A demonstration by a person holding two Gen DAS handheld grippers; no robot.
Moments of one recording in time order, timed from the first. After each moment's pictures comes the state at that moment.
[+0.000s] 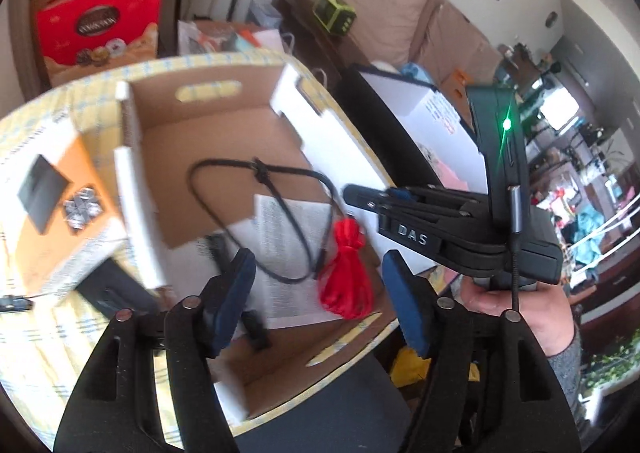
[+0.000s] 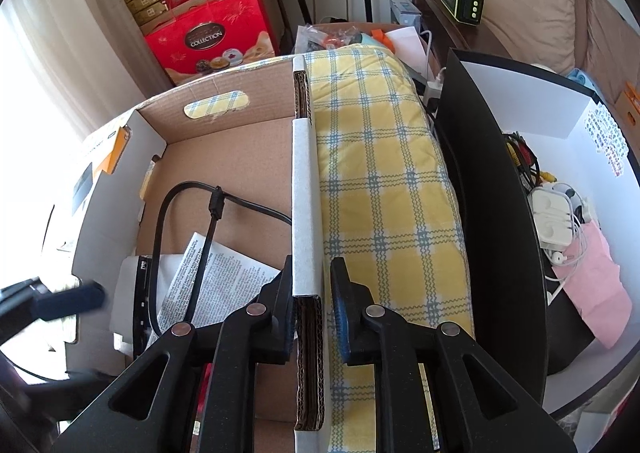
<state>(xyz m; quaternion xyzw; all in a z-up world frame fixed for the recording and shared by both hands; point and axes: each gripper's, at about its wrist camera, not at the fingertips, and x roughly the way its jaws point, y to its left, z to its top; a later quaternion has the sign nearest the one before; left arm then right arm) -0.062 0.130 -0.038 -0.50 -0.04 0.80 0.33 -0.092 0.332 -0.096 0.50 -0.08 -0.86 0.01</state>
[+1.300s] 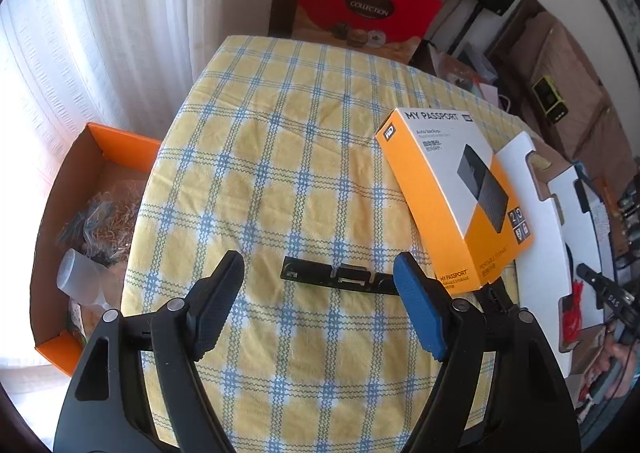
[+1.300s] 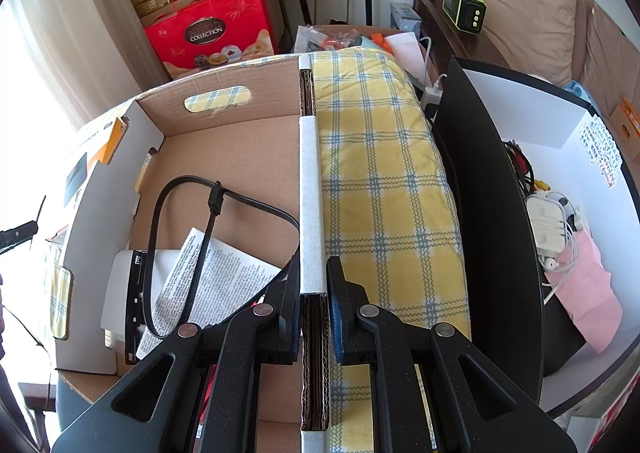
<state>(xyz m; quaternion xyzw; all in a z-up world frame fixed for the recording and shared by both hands) -0.118 -0.113 -0.095 -0.53 -0.11 0.84 0.04 -0.093 0.326 -0.098 0.50 -0.05 -0.87 0.00</state>
